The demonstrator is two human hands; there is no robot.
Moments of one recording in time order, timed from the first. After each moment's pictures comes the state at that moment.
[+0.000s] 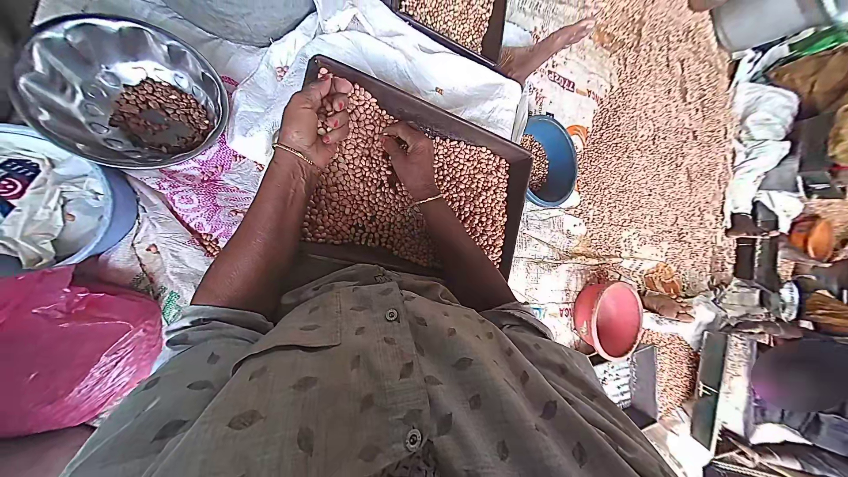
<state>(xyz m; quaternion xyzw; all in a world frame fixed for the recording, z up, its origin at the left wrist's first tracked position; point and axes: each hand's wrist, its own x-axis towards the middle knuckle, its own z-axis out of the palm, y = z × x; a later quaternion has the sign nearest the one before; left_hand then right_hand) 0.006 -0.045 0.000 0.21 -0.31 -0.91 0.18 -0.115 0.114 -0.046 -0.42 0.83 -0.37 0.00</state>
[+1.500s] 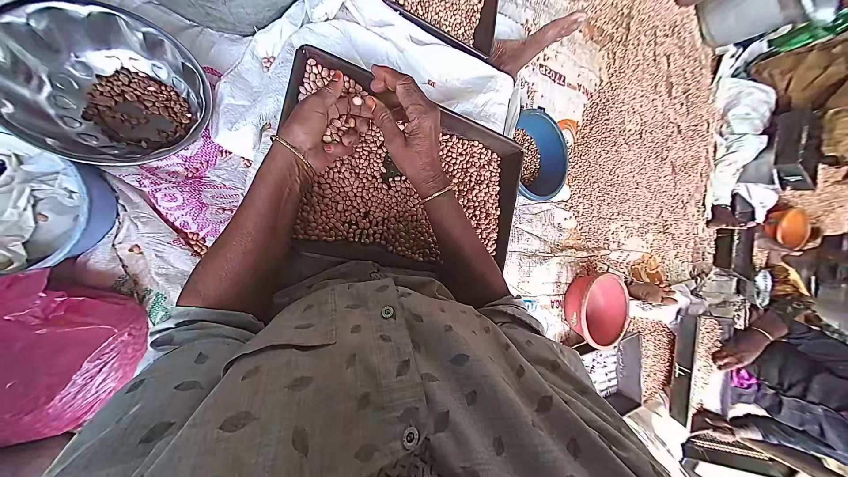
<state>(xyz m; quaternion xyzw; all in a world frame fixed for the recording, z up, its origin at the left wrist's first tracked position) 0.006 -0.035 0.008 0.23 -0.43 -0.87 0.02 -0.101 0.100 0.020 -0.52 0.70 -0.49 -0.04</state>
